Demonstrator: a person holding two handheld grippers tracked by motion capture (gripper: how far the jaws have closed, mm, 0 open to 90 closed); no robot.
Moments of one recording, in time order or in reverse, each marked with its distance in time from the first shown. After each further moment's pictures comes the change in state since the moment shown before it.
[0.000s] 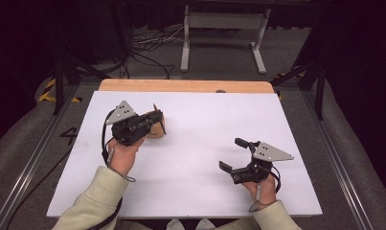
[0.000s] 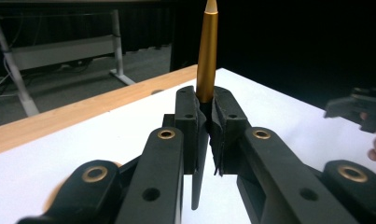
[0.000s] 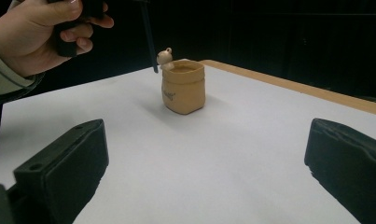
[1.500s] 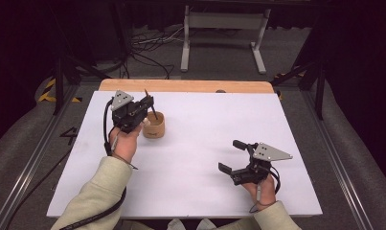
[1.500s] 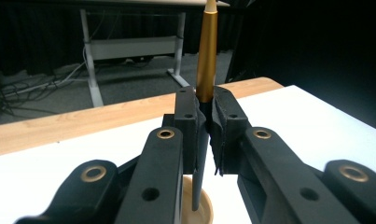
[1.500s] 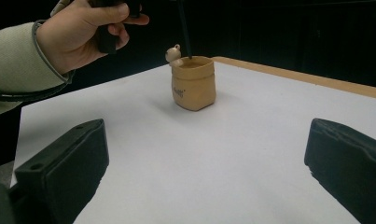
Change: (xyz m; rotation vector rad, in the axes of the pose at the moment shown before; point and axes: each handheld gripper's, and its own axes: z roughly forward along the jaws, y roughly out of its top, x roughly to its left) left arm 0.029 -0.001 0.025 -0.018 0.255 -0.108; right arm -0.002 -0.006 0.004 0.007 0.050 0.048
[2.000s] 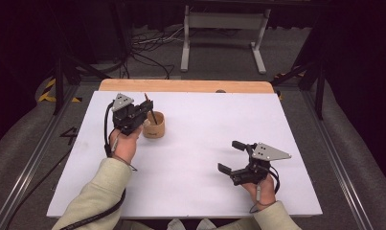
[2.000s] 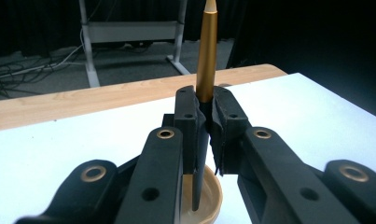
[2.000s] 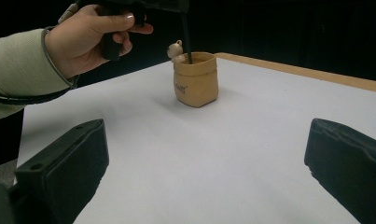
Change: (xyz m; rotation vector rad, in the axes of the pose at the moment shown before) left arm 0.009 -0.013 0.006 0.054 0.000 -0.023; right arm -0.001 -0.001 0.001 0.011 0.010 0.010
